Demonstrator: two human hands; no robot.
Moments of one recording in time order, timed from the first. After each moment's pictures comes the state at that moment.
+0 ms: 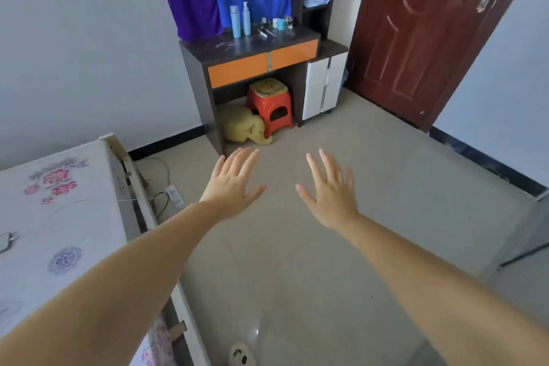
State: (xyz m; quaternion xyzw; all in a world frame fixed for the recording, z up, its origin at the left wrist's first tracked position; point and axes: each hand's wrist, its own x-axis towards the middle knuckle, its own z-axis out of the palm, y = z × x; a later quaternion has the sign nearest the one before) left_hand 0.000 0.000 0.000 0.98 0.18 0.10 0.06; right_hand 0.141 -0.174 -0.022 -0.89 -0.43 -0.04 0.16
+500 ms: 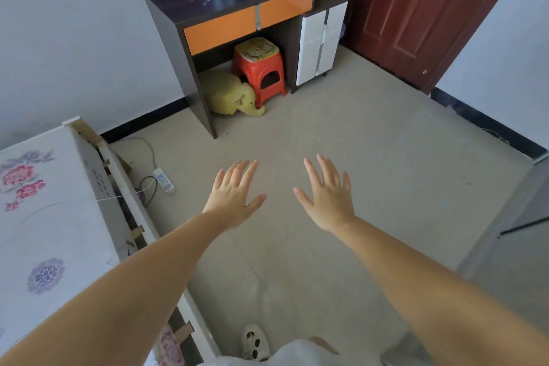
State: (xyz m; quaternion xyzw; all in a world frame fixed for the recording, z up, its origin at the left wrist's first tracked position) left_hand 0.046 0.069 -0.073 0.98 0.19 -0.02 0.12; right_hand 0.178 -0.105 -0.091 -0.92 -0.38 0.05 0.11
